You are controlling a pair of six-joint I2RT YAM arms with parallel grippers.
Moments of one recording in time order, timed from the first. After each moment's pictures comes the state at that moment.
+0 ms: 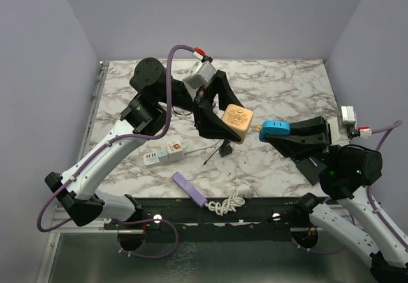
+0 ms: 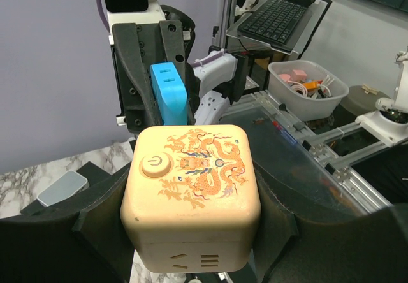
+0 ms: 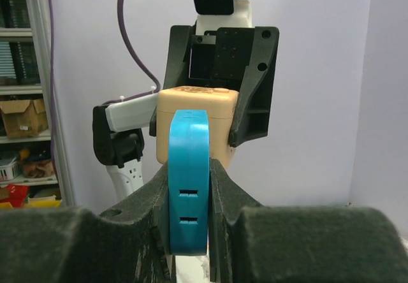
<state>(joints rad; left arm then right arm) -0.79 1.34 1.59 0.16 1.21 -0.43 0.60 0.58 0.75 0.63 -0.62 0.53</state>
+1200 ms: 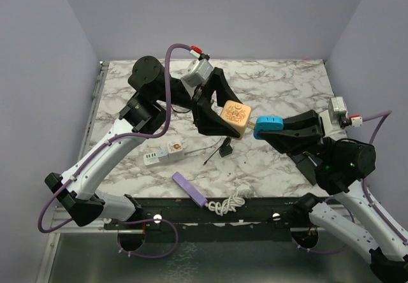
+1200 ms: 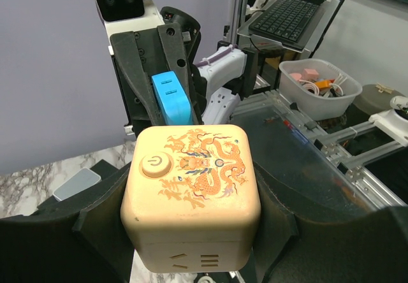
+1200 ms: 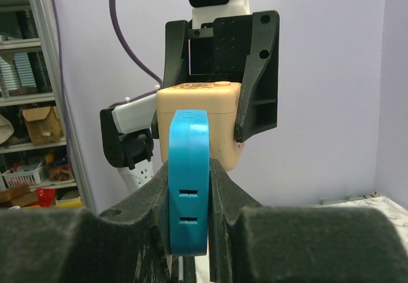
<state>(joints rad) -0.77 1.34 1.59 0.16 1.21 -0.40 0.60 0.65 0.77 0.66 -0.63 0.61</state>
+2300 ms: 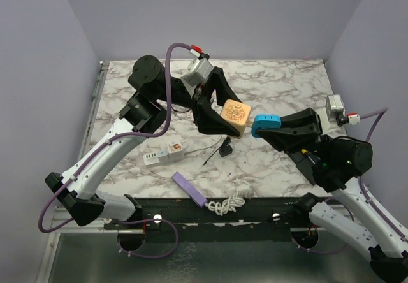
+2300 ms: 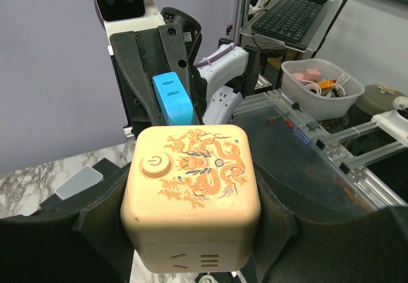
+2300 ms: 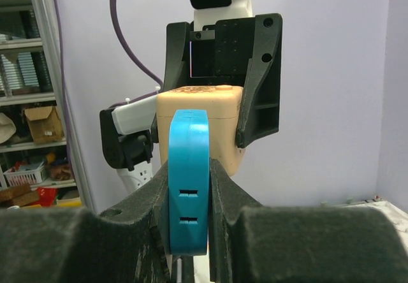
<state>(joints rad) -0.76 1.34 1.59 0.16 1.21 -0.40 0.60 0.69 0.77 0.71 -0.64 0.62</state>
